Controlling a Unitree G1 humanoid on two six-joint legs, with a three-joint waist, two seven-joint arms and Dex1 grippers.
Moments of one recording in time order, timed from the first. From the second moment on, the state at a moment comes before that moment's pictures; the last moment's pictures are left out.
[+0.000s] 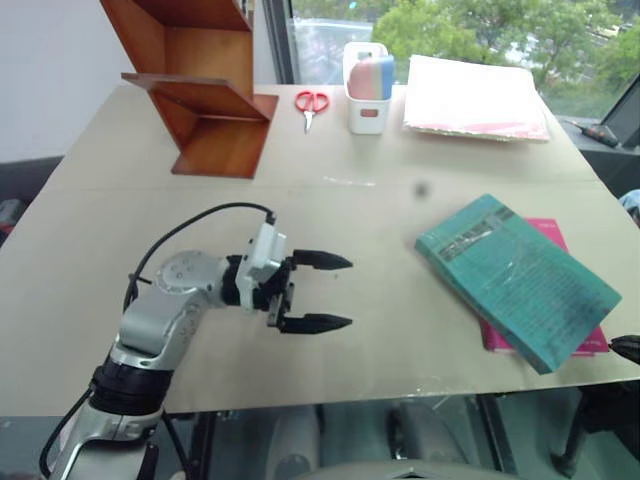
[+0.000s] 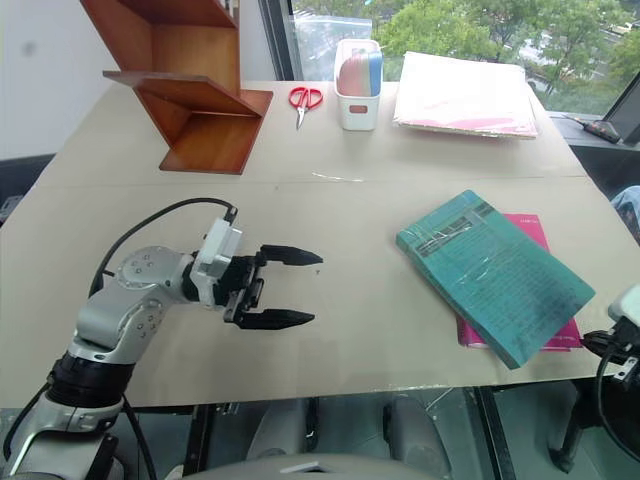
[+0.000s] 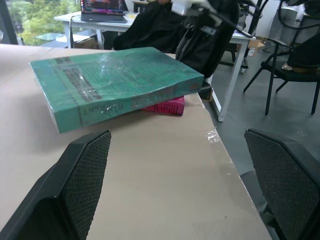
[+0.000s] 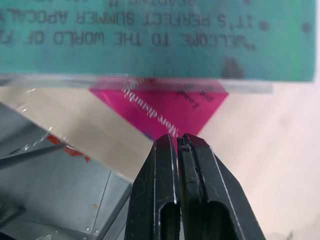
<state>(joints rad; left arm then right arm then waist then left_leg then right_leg) -0.31 0.68 -0.05 -0.26 -0.62 0.37 -1.33 0.49 -1.02 -0.65 -0.37 0.27 0.64 1.10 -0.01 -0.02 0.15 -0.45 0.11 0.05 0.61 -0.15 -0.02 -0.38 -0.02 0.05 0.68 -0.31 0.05</state>
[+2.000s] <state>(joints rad) -0.75 0.10 0.17 0.33 -0.84 1.57 -0.57 0.50 -0.62 -0.54 -0.96 0.43 0.58 0.67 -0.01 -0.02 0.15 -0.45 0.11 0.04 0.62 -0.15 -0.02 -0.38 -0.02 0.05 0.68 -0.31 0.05</state>
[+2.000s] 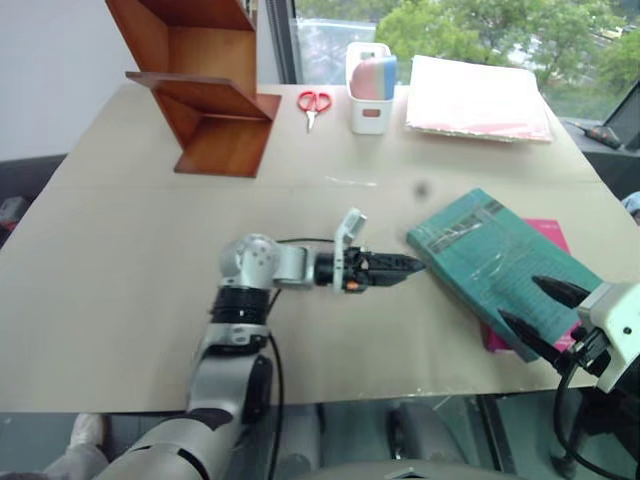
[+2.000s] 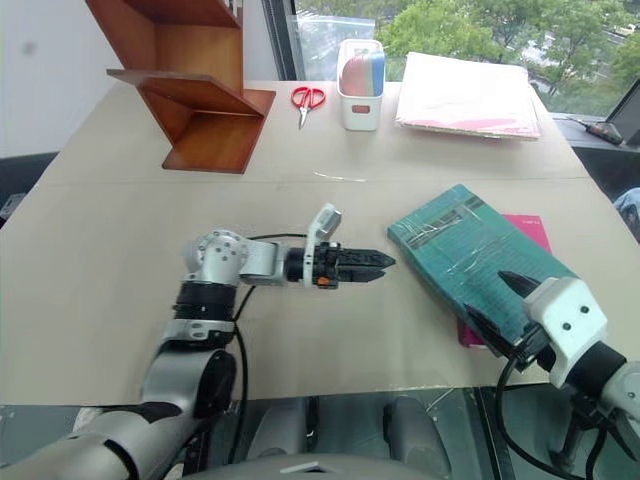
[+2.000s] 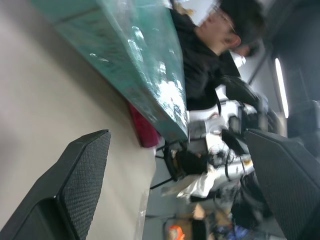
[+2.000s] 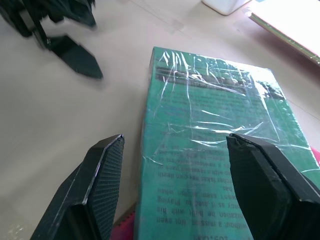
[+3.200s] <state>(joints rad) -0.68 0.21 0.05 0.11 -0.78 1.18 -0.75 0.34 -0.63 -0.73 -0.73 0.29 0.69 0.41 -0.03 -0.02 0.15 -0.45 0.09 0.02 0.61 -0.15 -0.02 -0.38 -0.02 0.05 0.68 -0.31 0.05</state>
